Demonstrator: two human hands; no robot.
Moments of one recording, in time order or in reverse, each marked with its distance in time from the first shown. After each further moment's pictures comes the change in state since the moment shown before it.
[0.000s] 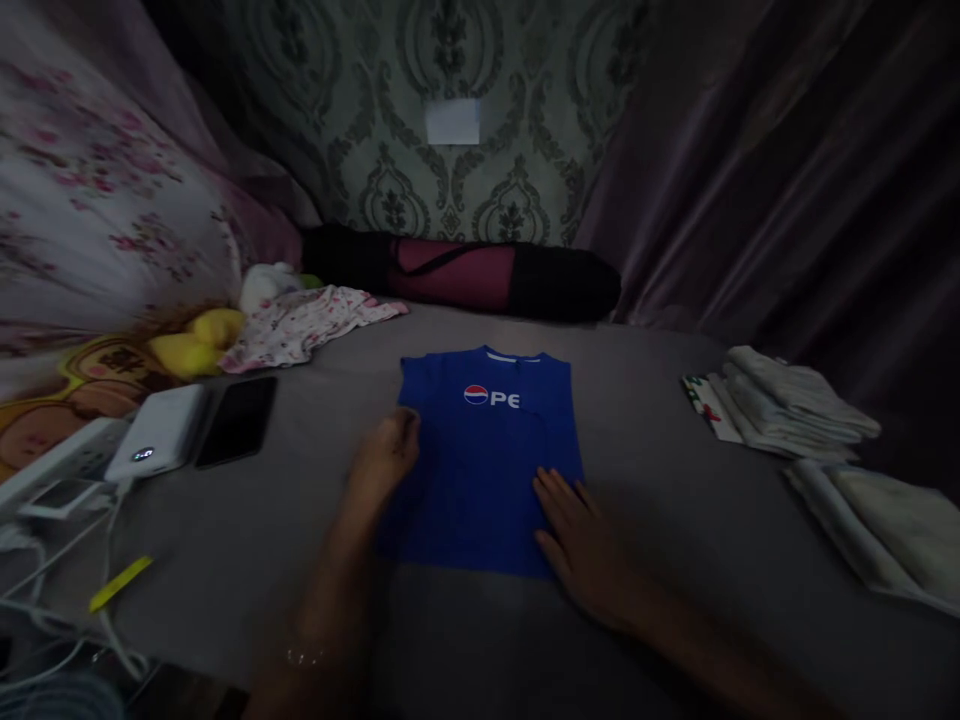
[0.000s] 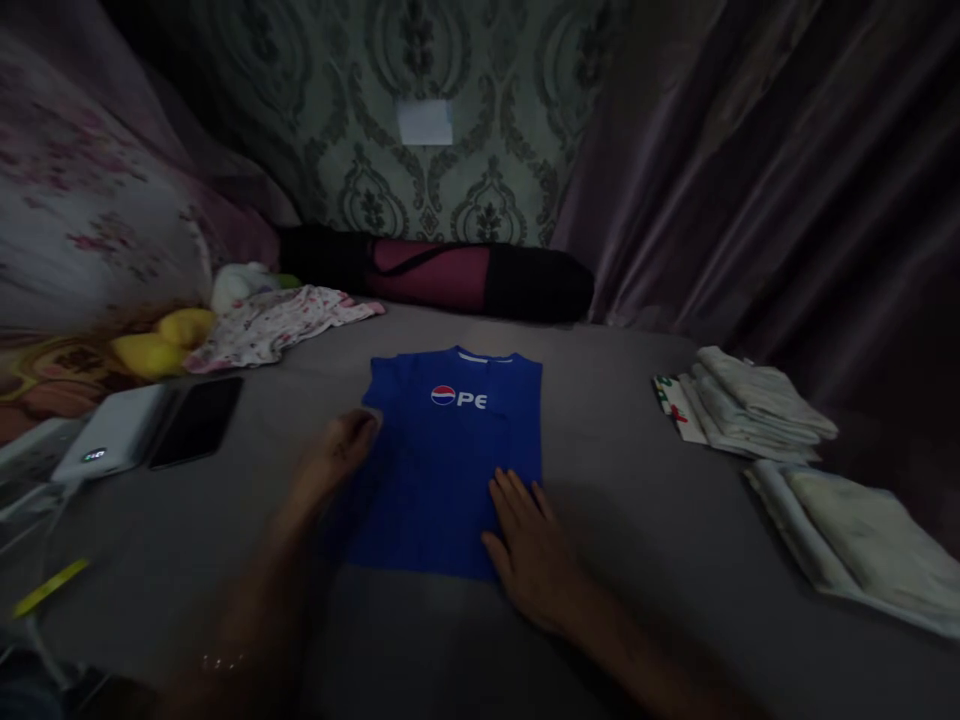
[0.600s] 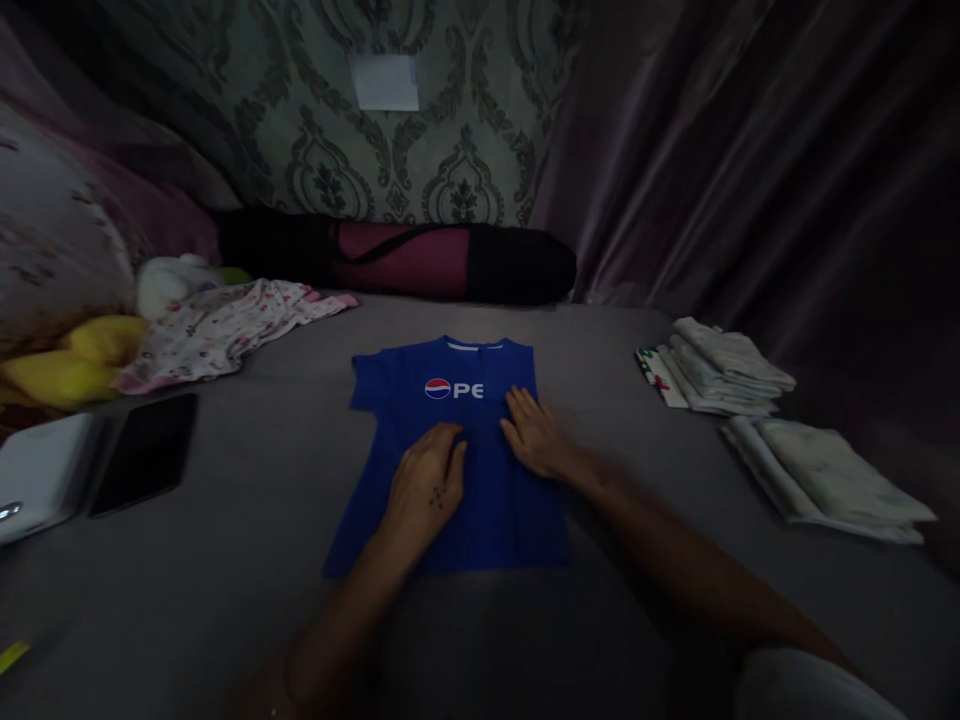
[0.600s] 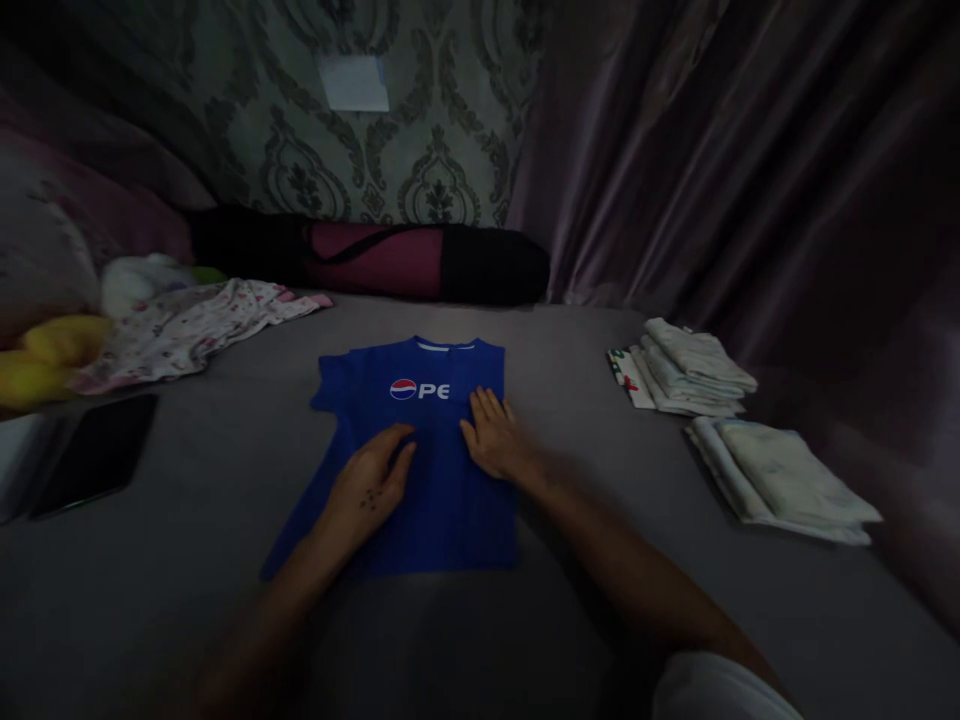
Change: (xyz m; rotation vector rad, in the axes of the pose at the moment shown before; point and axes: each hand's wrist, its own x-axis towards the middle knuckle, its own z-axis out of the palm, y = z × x) left_hand -0.032 0.060 0.052 -0.187 0.001 0.392; right_hand 0.101 0.055 -0.005 -0.084 0.040 0.194
